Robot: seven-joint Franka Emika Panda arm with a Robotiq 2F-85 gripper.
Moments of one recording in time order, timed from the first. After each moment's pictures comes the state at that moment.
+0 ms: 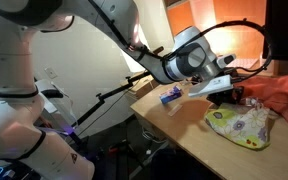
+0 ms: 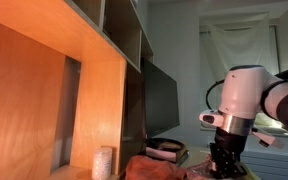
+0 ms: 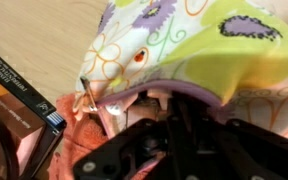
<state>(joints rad) 0.11 0.62 -0.12 -1.96 -0.53 2.78 -0.26</state>
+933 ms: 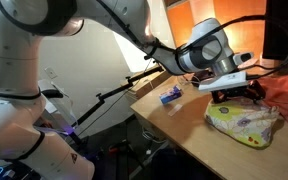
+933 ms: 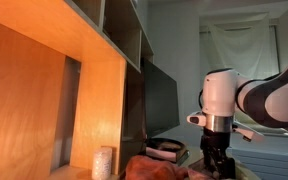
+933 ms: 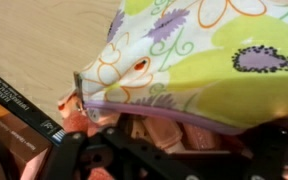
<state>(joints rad) 0.04 0.71 -0.04 -1.75 -0.43 2.55 -0.34</state>
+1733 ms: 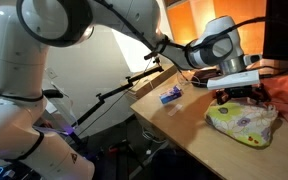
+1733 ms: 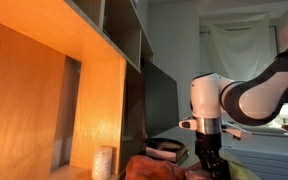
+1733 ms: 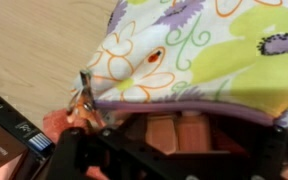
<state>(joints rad) 0.00 0.81 0.02 -1.57 -0.37 2.37 -0.47</state>
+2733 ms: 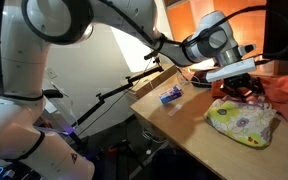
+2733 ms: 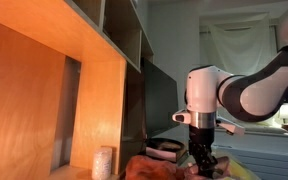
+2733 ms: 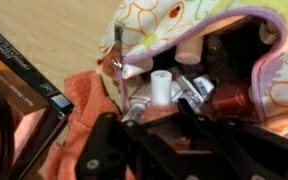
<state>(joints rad) 0.05 0.80 0.00 -1.54 -0.43 2.39 -0.43</state>
